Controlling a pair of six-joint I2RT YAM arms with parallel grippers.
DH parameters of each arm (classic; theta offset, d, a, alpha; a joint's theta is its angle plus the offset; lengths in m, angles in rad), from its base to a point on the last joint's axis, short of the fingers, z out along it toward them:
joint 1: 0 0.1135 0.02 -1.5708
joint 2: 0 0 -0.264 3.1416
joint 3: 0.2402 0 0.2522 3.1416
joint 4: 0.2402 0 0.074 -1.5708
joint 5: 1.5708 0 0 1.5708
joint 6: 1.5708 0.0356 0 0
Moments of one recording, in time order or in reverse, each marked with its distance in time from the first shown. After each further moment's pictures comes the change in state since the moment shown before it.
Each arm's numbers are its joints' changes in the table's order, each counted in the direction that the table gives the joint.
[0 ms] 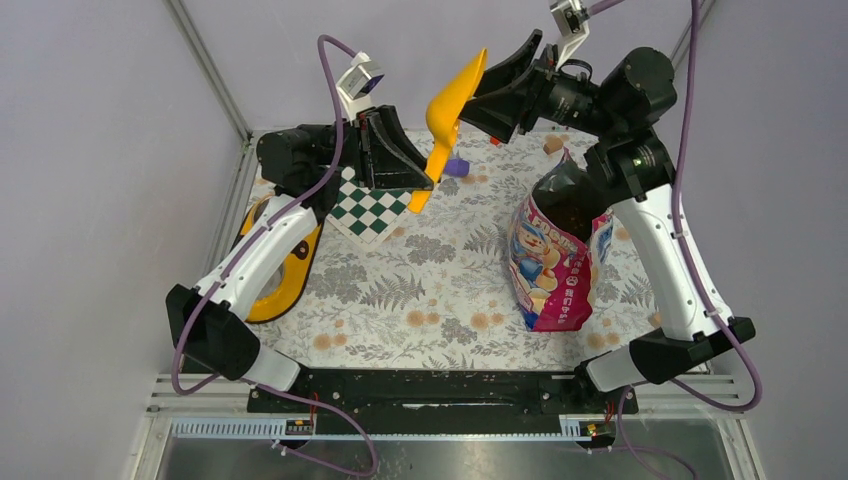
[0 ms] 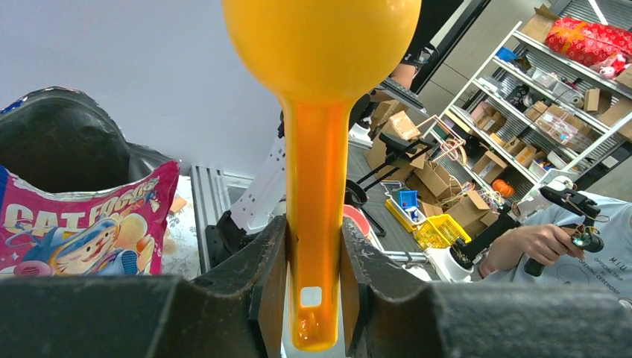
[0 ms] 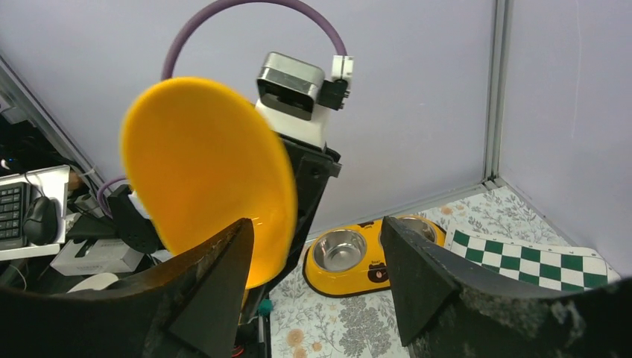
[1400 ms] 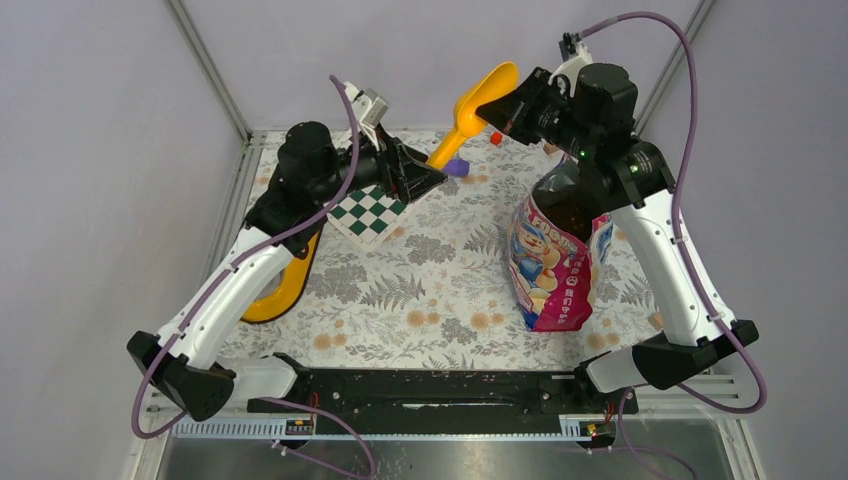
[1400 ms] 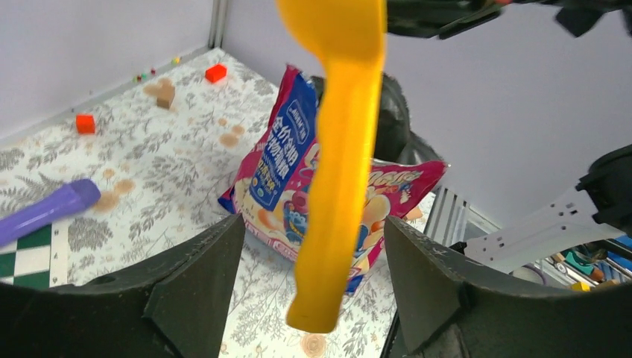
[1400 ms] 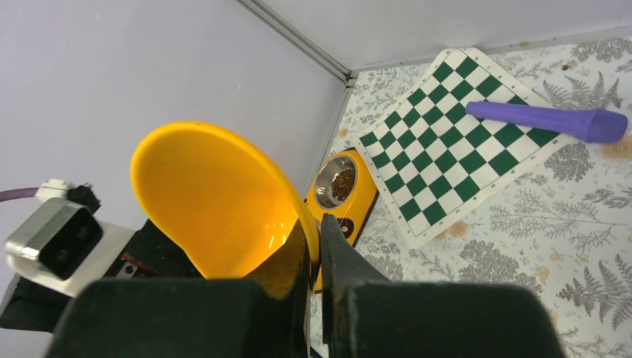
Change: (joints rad) left arm -0.115 -0.231 -0.035 1.154 -0.739 1.112; right arm 0.042 -0.013 -0.025 0.503 0.684 0.217
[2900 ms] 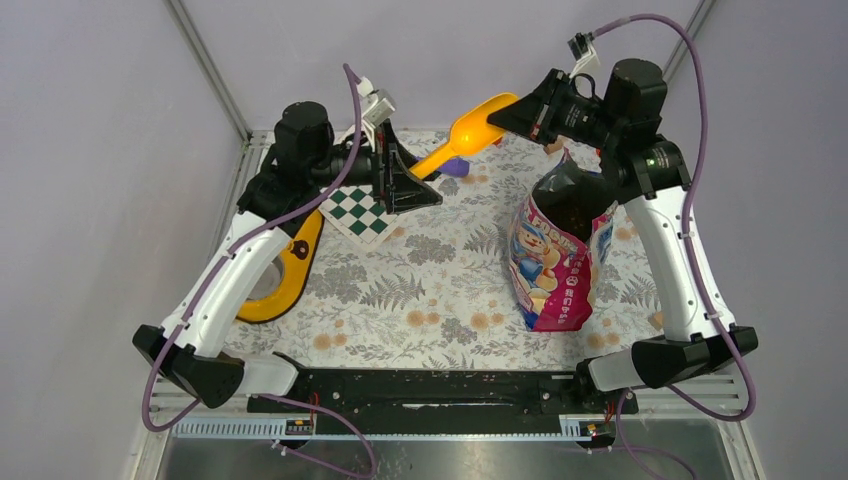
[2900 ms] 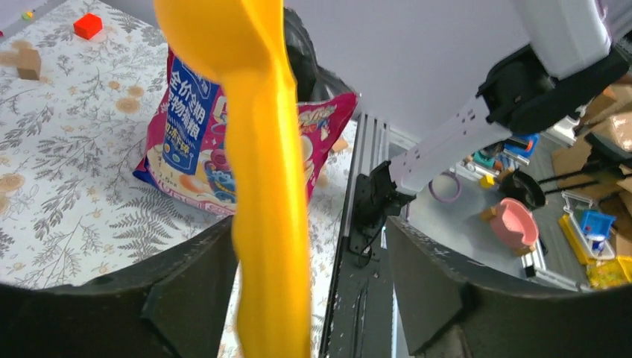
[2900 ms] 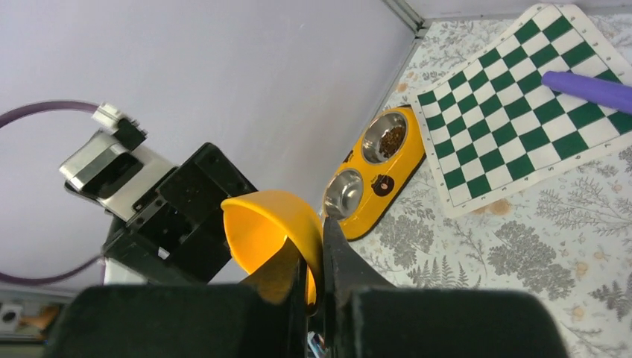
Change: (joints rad) left arm 0.071 0.087 0.159 0.268 0.405 0.105; right arm -0.198 -0.003 -0.040 -0.043 -0.493 -0.019
